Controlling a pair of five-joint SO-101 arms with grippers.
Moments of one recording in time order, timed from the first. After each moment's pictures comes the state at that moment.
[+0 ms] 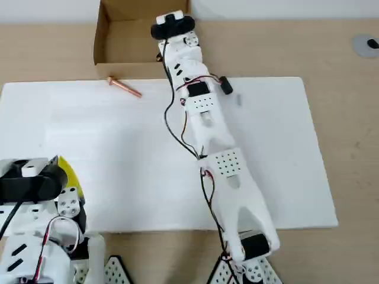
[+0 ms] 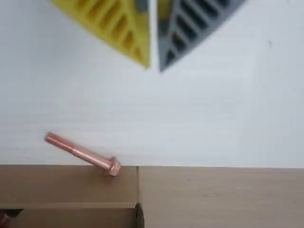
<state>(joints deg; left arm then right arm) -8.4 -104.4 48.4 80.7 -13.8 -20.0 87.1 -82.0 5.3 0.7</state>
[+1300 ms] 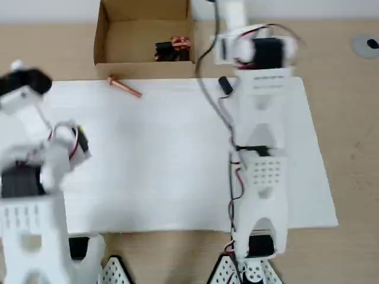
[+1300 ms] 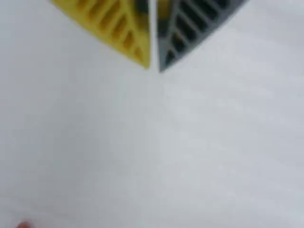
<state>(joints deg) -8.4 -45.8 23.7 81.7 7.3 -6.2 44.5 -91.5 101.4 1.3</state>
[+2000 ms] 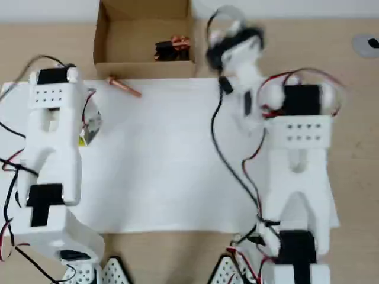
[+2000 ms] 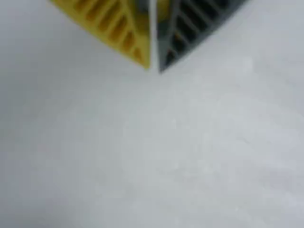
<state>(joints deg) -8.4 7.6 -7.1 95.1 16.1 -6.0 -16.7 0.5 96.3 17.9</state>
